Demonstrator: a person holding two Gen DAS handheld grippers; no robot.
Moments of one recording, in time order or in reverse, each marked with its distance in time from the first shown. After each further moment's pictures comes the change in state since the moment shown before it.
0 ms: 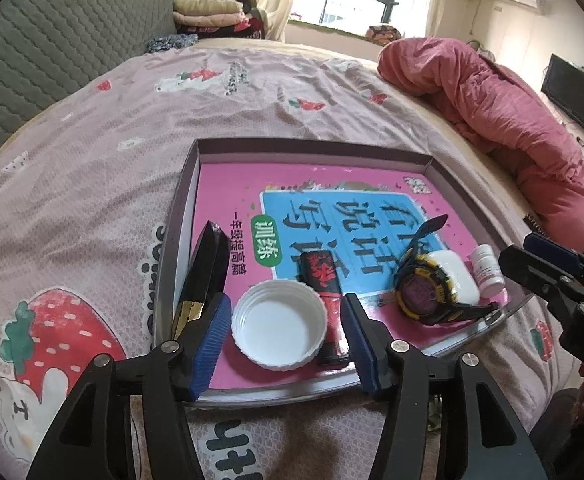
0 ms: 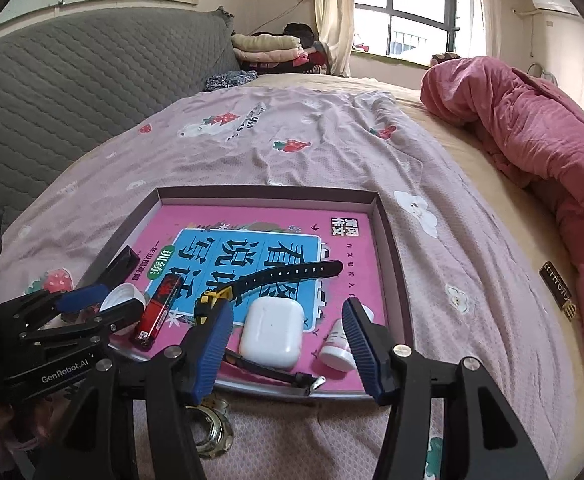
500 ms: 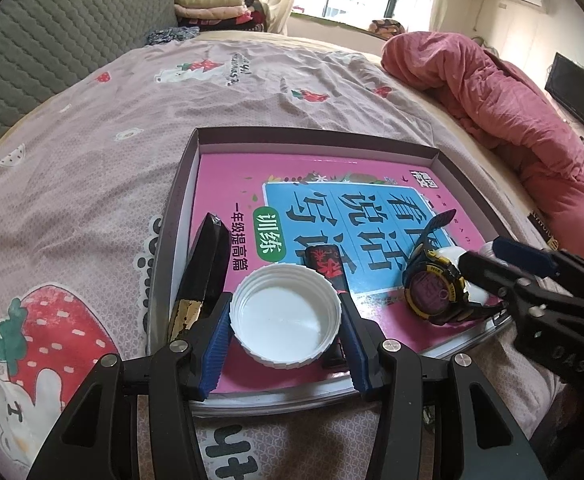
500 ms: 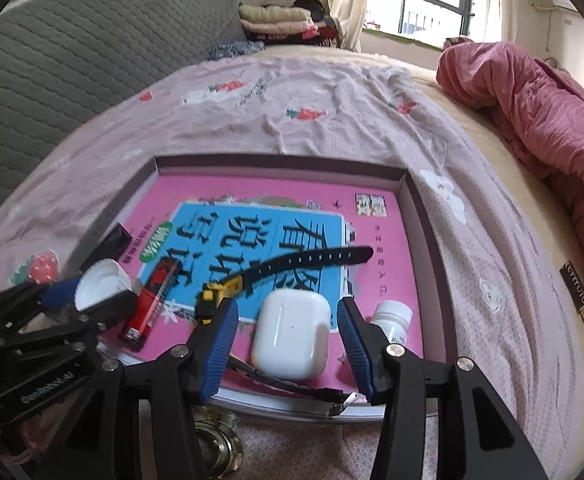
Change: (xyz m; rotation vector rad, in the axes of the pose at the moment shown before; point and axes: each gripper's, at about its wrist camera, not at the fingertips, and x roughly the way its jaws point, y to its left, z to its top) left arm 0.013 0.003 -0.001 -0.007 0.033 0.007; right arm 0.036 0.017 0.004 -0.030 0.085 0.013
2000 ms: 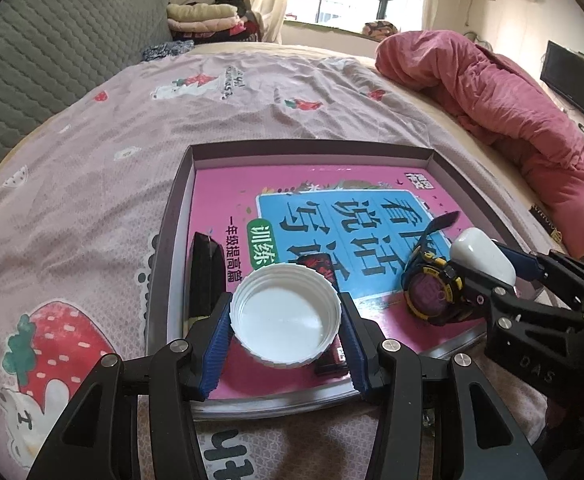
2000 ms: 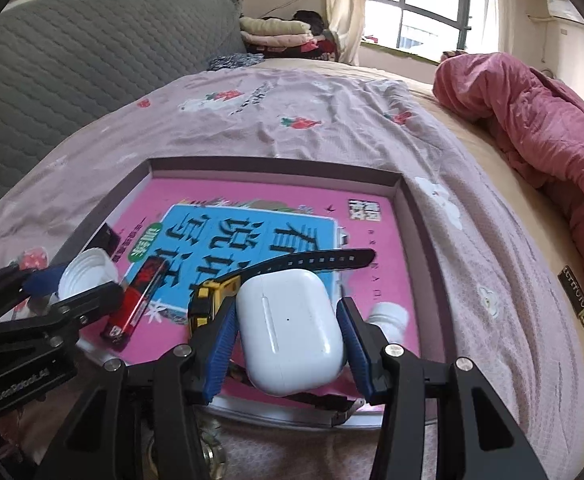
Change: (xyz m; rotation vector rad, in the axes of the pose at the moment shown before) left arm -0.003 -0.011 0.002 0.046 -0.027 0.030; right arm 0.015 -0.001 -0.011 -0.020 -0.026 -0.009
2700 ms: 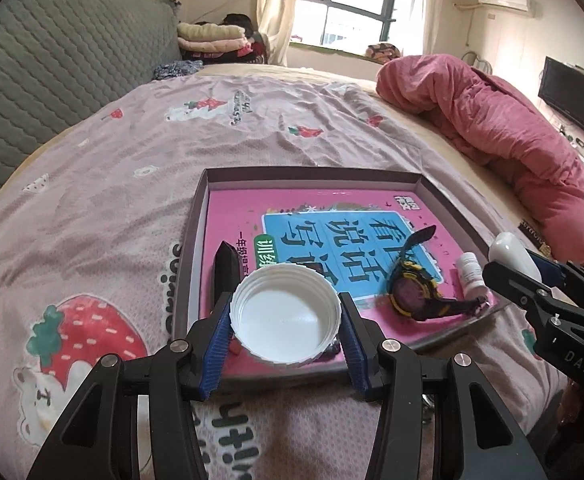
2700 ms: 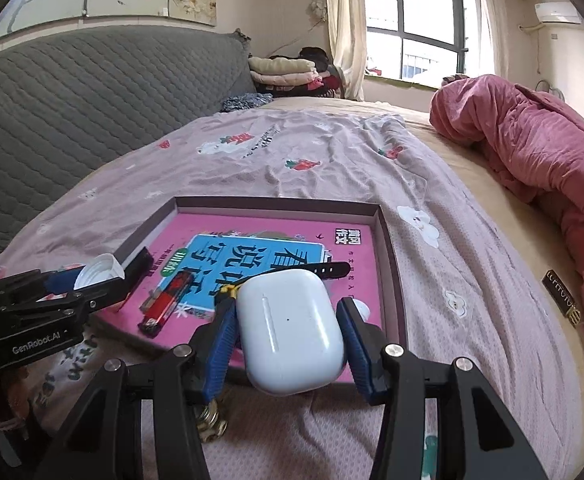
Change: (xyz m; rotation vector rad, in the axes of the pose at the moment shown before) left arm -0.040 0.000 -0.007 -0.017 -0.085 0.007; right arm -0.056 -0.022 -0.012 0.015 -0.144 0.042
